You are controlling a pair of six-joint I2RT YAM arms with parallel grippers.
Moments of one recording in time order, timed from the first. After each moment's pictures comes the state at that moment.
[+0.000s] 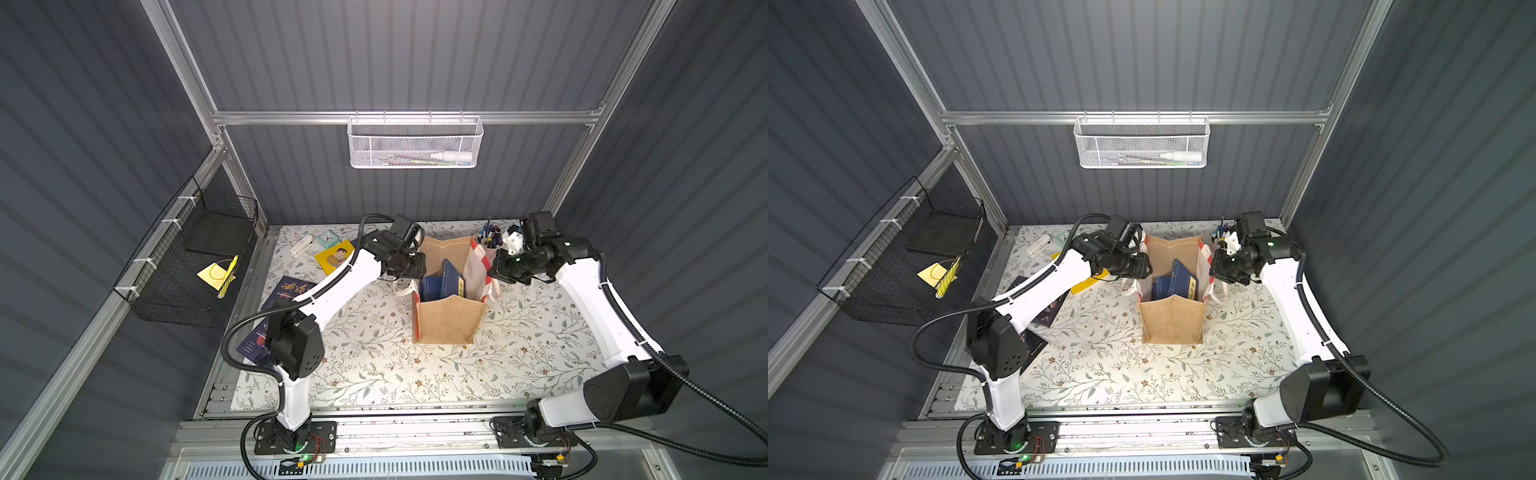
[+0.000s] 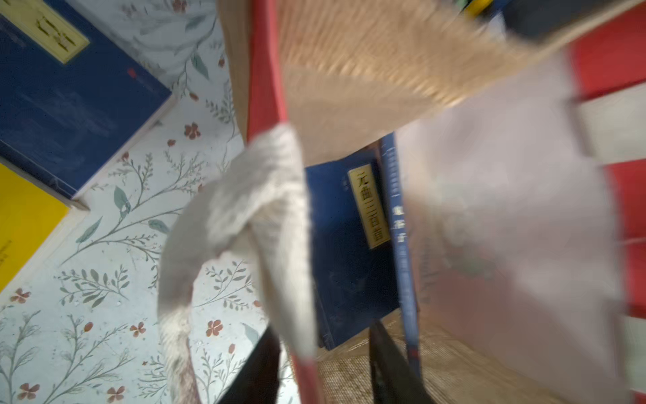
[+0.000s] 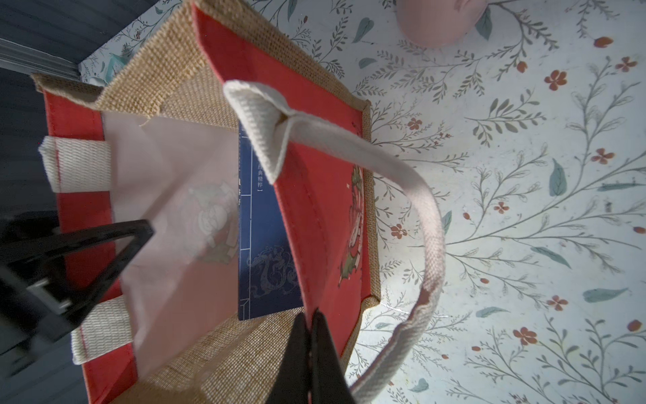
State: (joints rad) left arm -0.70 1.95 1.85 -0.87 0.16 -0.44; right arm 0.14 1.45 1.51 -1.11 -0.28 0.40
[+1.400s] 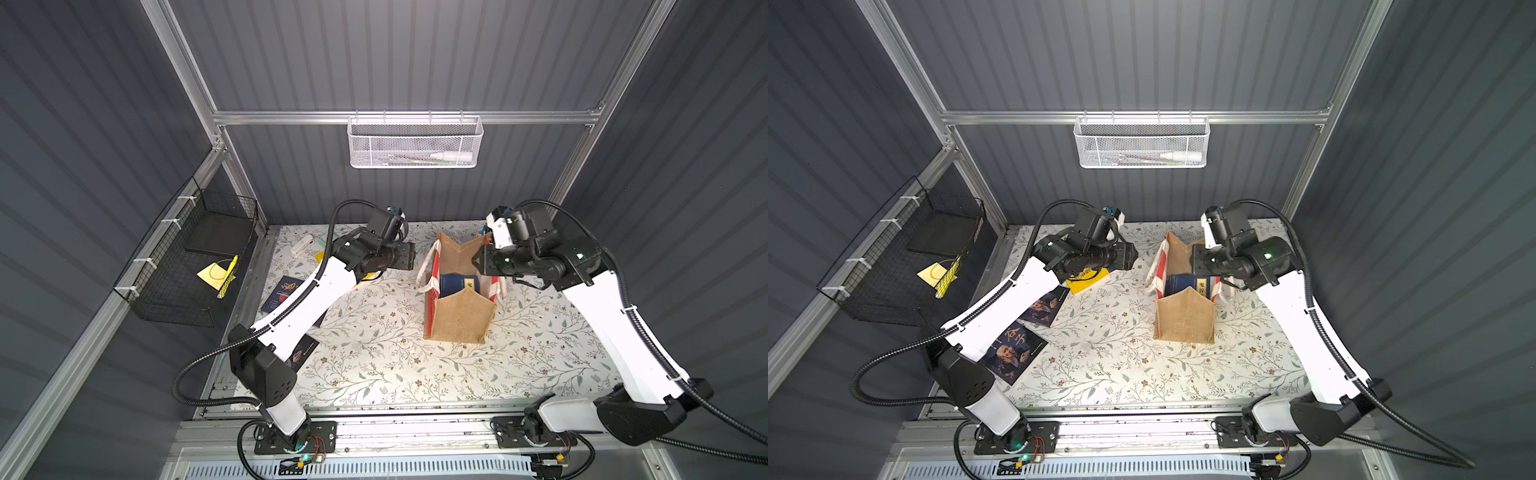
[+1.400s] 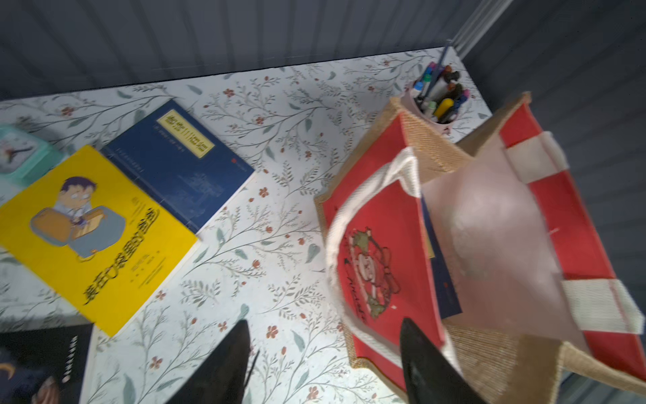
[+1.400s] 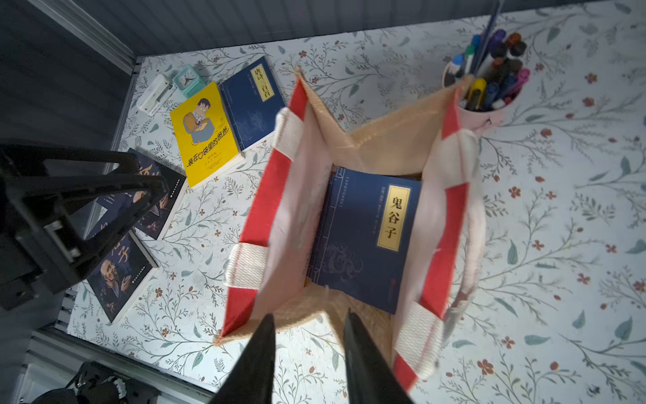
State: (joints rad) left arm -0.66 1.66 1.74 -0.82 -0.04 -0.36; right arm 0.53 1.40 1.76 -1.18 0.05 0.39
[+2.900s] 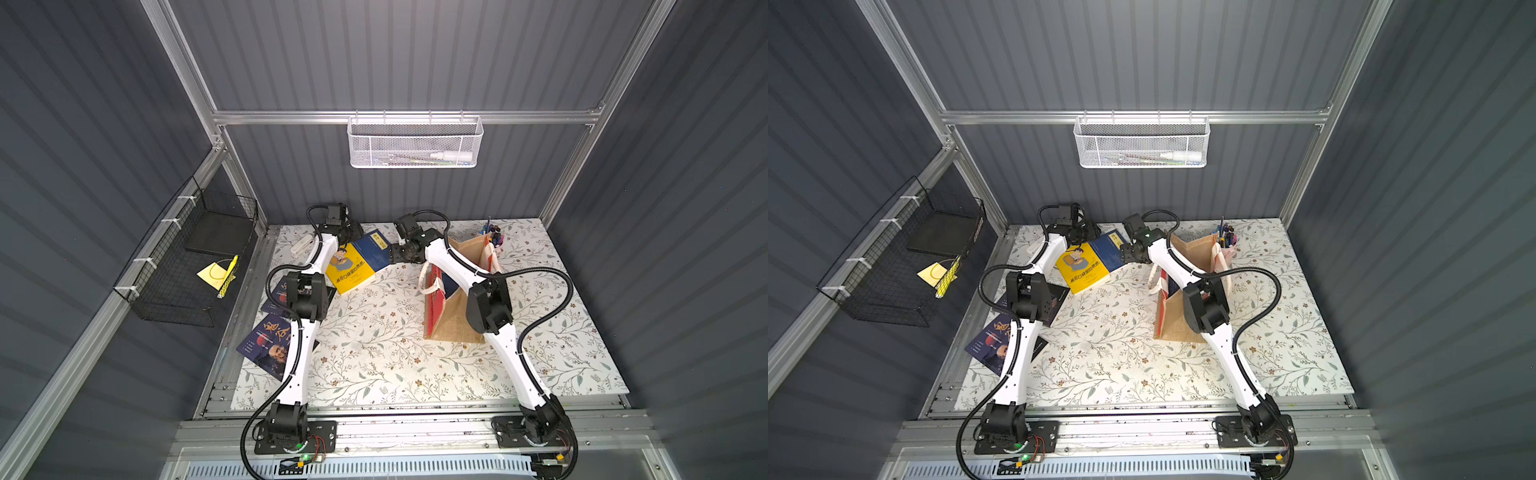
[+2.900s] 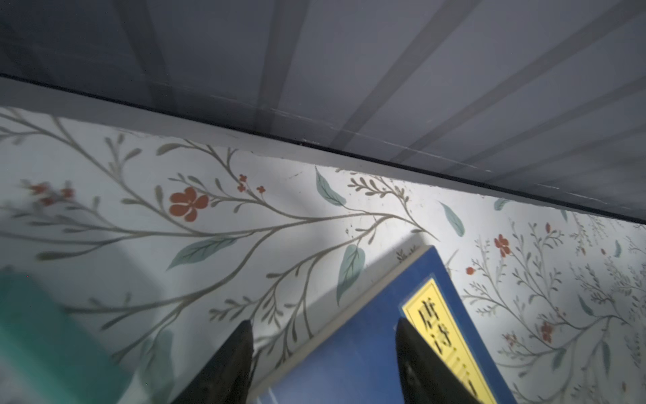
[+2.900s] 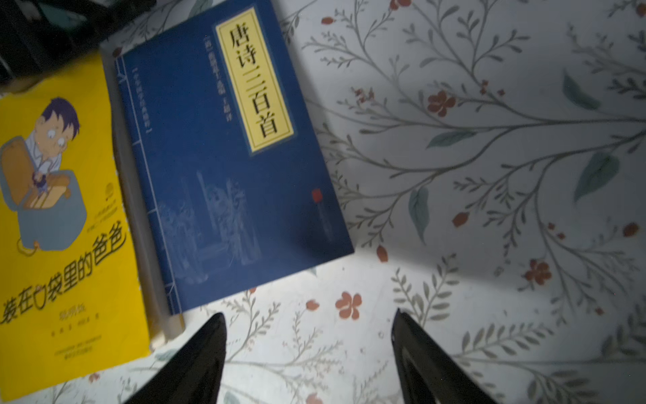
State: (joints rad) left arm -0.16 2.79 2.60 -0.54 0.20 -0.36; right arm 0.56 2.61 2.46 -0.79 0.04 0.36
